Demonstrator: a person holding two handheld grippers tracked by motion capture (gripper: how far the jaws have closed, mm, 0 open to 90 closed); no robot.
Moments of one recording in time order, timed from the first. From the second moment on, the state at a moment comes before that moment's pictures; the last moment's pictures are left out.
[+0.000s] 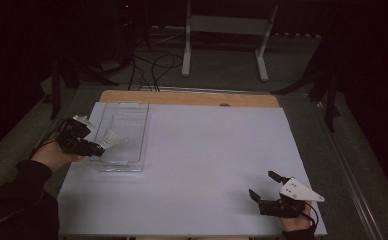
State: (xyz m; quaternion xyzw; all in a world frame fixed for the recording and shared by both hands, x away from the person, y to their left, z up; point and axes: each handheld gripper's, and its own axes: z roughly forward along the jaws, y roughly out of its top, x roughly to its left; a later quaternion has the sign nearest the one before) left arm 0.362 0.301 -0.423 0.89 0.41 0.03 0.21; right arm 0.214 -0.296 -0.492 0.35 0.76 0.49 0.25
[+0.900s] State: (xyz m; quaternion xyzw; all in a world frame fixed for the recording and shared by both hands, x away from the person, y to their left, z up) left arm 0.372 0.293 -0.424 0.89 0.42 0.05 0.15; right arm 0.214 -0.296 -0.492 0.35 0.76 0.49 0.25
